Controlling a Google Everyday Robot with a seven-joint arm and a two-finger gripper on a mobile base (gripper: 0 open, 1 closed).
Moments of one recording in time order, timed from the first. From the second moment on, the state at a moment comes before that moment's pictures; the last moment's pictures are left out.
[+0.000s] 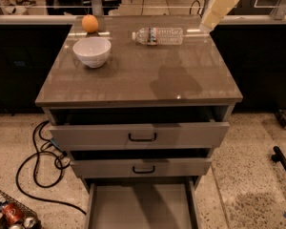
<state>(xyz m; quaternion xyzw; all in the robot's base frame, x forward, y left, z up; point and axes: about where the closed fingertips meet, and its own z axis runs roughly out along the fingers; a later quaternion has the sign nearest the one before) 0.653 -0.180 1.059 -0.56 0.74 -0.12 0.35</state>
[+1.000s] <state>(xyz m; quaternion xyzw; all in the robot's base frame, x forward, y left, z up) 0.758 -0.151 0.997 -0.47 0.78 -0.18 0.37</state>
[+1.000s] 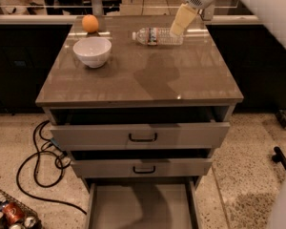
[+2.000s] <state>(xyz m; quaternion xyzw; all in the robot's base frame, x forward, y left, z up) 0.838 -0.160 0.954 -0.45 0.78 -0.14 0.41</state>
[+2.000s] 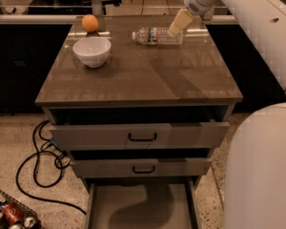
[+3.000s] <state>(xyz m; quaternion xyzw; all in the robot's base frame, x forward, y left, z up) 0.872 -0.127 0.909 -0.52 0.76 -0.11 0.37</state>
